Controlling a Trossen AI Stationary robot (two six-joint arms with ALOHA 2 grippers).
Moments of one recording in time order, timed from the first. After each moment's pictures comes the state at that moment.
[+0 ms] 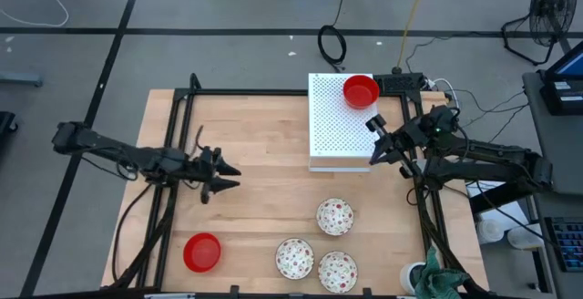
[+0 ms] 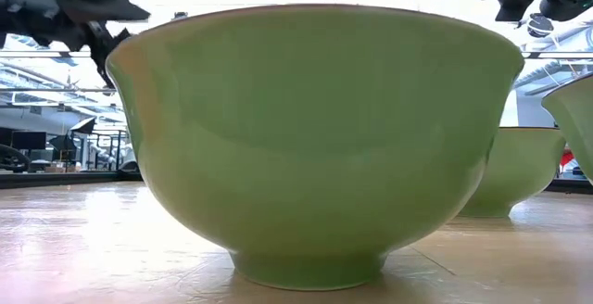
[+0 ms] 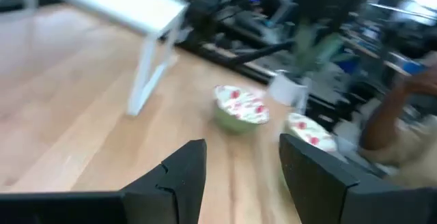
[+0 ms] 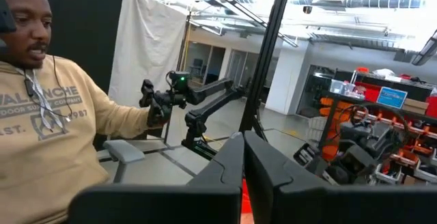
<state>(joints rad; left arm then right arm) -0.22 0.62 0.19 0.30 -0.12 -0.47 -0.43 0.82 0.46 0.85 -1.10 0.17</state>
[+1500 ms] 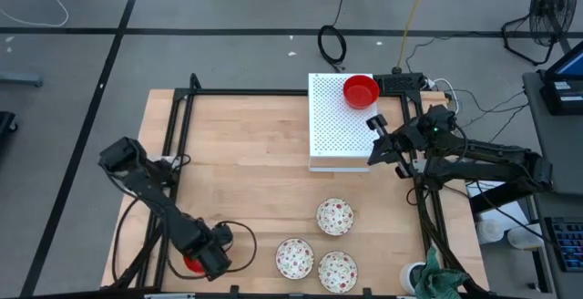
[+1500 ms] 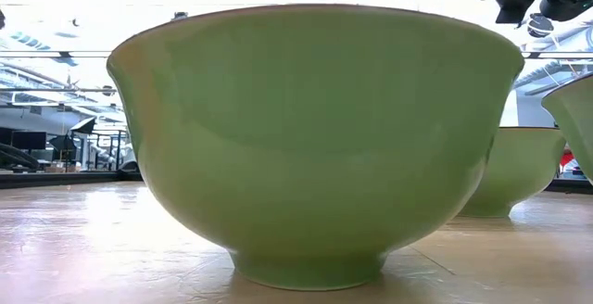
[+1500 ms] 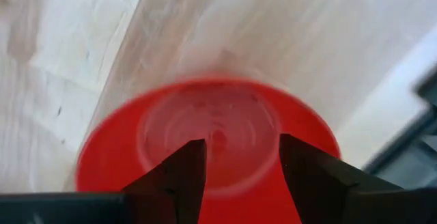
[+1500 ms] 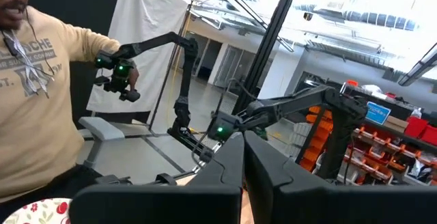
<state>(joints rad) -0.81 1.73 1.09 -0.87 0.18 -1.37 -0.43 0.82 0.46 0.81 -1.10 -0.01</state>
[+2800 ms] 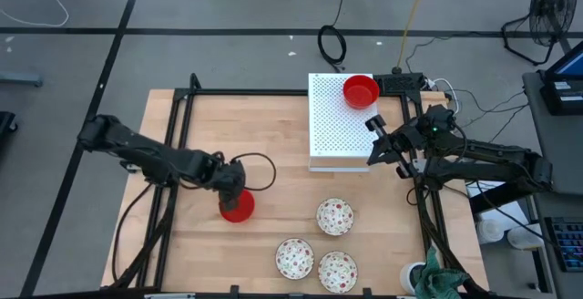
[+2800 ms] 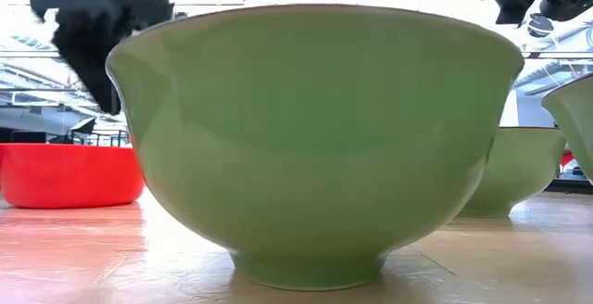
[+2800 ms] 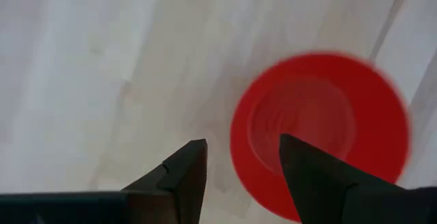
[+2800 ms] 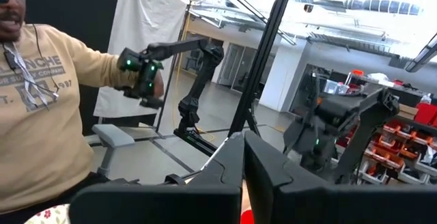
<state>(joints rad) -0.27 1.34 0.91 -0.93 -0.15 -0.61 -0.43 0.82 0.46 0.79 -1.10 0.04</state>
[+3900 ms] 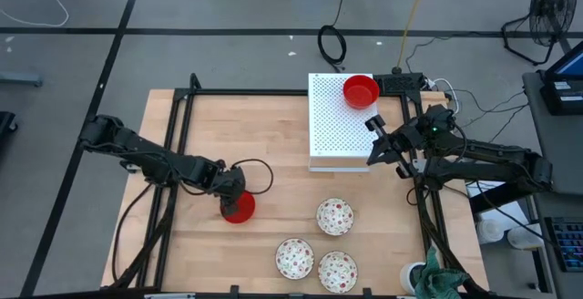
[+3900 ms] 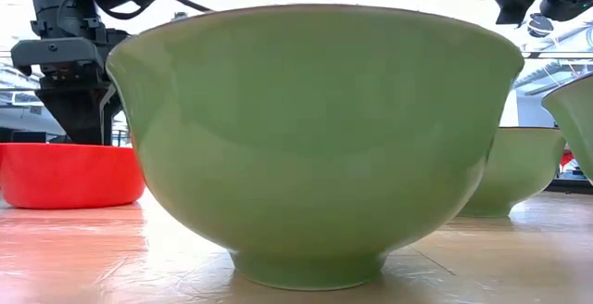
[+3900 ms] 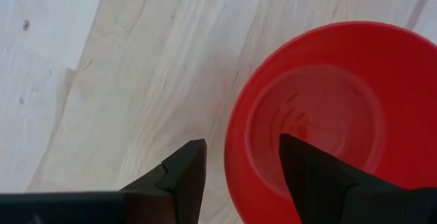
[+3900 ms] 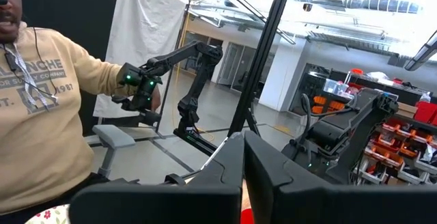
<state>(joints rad) -0.27 1.35 0.71 -0.66 -0.11 -0.64 -0.43 0.82 0.46 0.78 -1.10 0.04</state>
